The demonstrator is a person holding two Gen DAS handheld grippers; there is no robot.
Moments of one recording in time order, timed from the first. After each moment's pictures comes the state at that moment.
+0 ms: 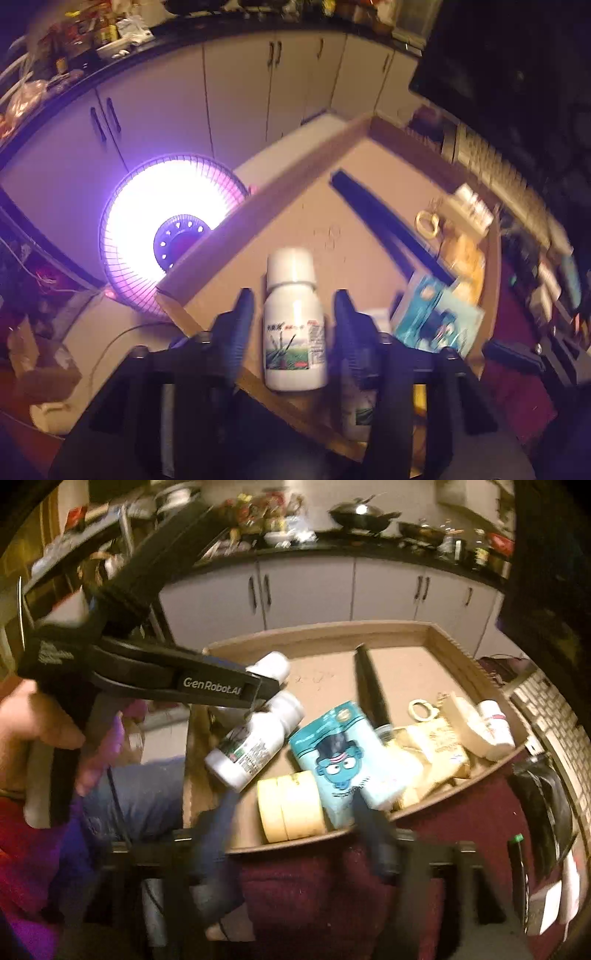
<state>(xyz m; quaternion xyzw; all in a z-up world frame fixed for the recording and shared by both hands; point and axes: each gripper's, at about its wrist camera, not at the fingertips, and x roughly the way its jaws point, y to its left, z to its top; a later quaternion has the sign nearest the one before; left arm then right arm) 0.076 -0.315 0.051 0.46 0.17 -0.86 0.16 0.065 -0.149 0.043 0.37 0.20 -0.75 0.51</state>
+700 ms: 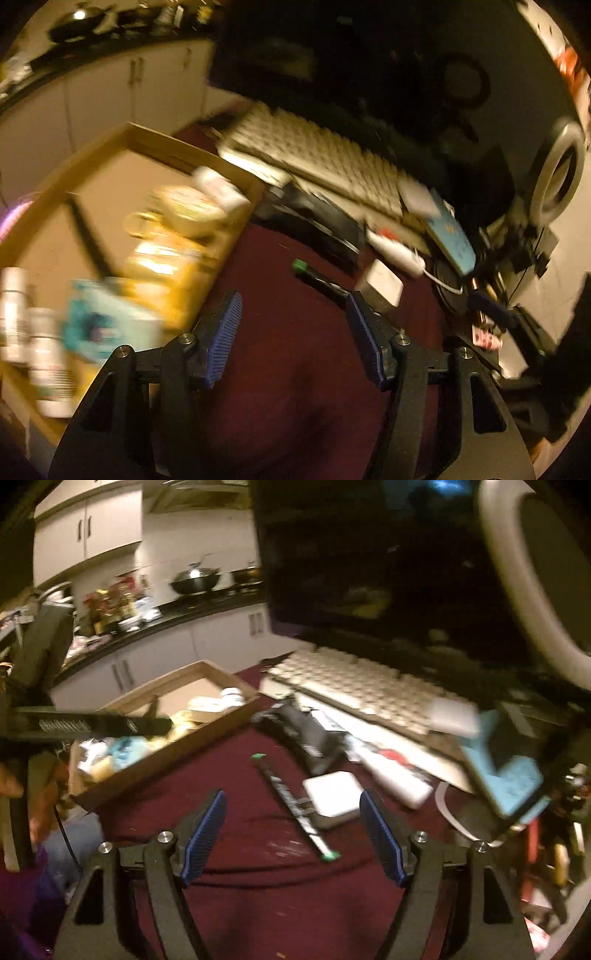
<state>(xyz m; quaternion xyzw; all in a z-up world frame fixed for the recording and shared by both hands) 0.011 -0.121 0.075 0.44 0.17 -0.88 -0.06 0.021 0.075 0.080 0.32 0.10 -0.90 0.28</state>
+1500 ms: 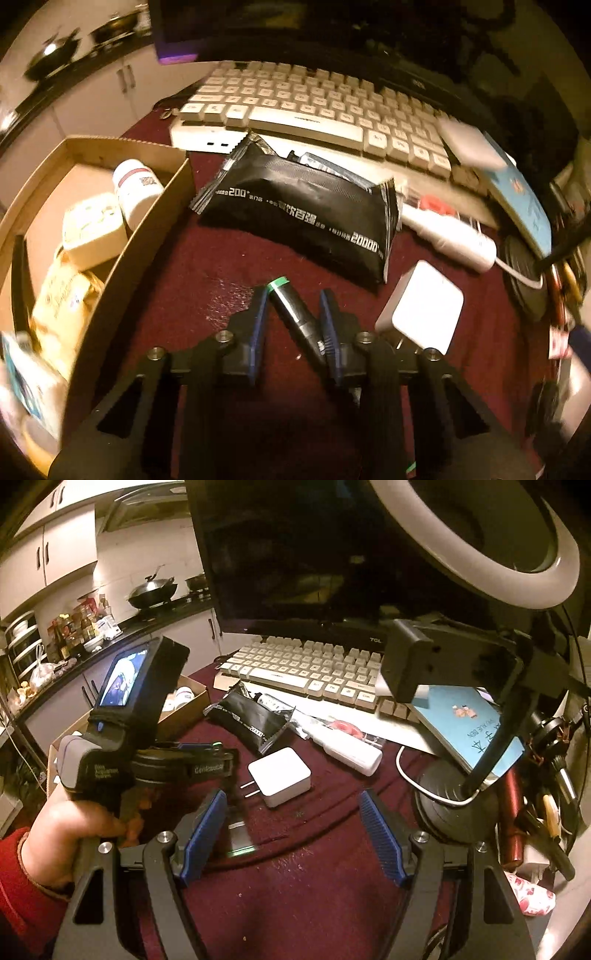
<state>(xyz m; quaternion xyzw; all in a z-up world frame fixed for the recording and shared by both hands) -0.054 -0.065 0.021 0.49 0.05 -0.87 -0.01 0.012 0.104 0.064 0.35 0.05 -0.91 0.23</state>
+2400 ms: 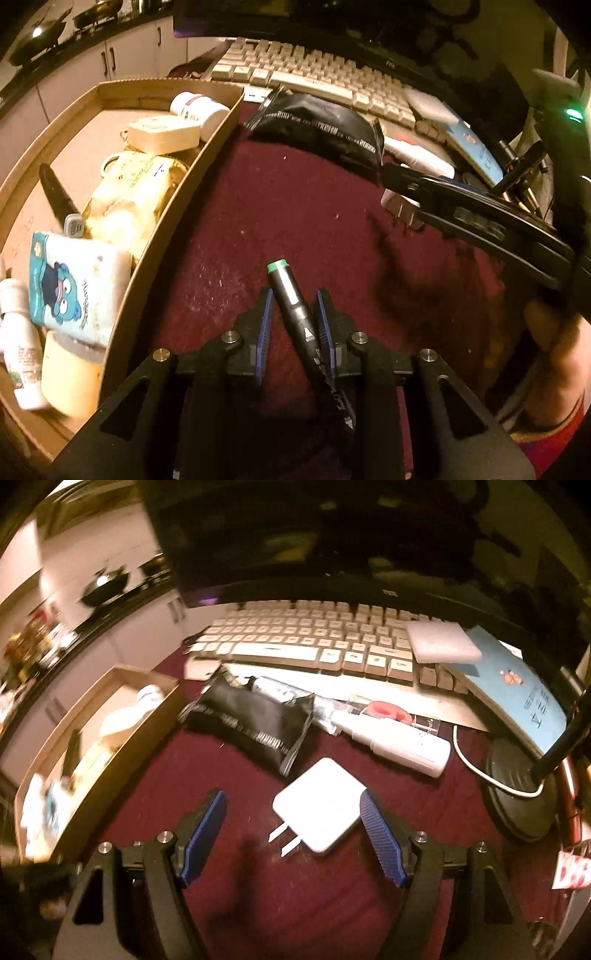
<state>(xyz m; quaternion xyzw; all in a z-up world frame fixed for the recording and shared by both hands) 0.034 -0.113 0.021 0.50 0.08 -0.86 -0.08 -0.059 0.026 0.018 0.43 0.01 -0.89 0.13</state>
